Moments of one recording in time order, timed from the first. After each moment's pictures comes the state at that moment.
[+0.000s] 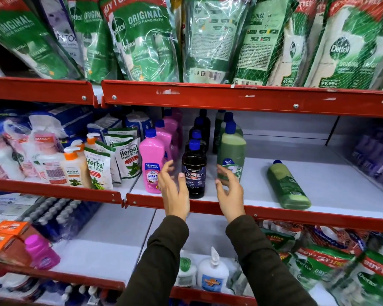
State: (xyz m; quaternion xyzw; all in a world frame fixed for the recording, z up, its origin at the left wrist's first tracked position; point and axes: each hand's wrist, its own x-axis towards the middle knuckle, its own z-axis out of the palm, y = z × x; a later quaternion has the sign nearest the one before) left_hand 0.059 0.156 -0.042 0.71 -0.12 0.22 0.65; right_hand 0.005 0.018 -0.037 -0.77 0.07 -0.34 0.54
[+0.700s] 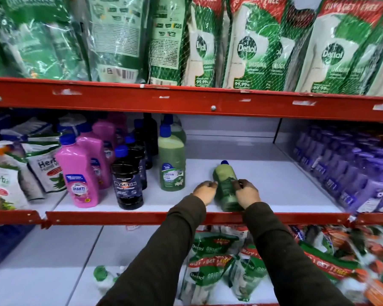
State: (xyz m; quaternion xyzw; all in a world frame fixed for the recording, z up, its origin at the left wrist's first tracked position) left_hand 0.042 -0.086 -0.035 0.83 -0.23 -0.22 0.46; right_hand -0.042 -0.209 -0.035 -0.82 0.37 -0.17 0.41
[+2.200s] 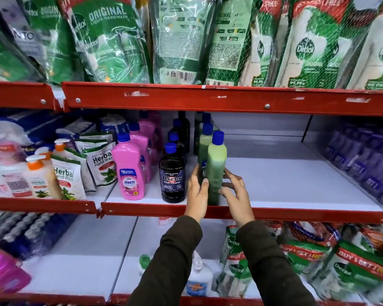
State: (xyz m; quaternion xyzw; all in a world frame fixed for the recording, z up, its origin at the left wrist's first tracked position) left_hand 0.035 0.062 -0.040 0.68 -0.24 -0.03 0.69; right_hand -0.028 -0.047 -0.041 -0.74 0.07 -0.30 0.60
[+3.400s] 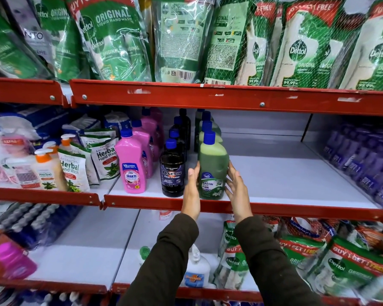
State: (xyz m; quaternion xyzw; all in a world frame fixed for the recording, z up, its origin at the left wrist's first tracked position) left_hand 0.006 0.076 -0.022 0.61 -0.20 -0.09 0.76; right_hand -0.040 -0.038 -0.026 -0.66 0.11 -0.27 0.70
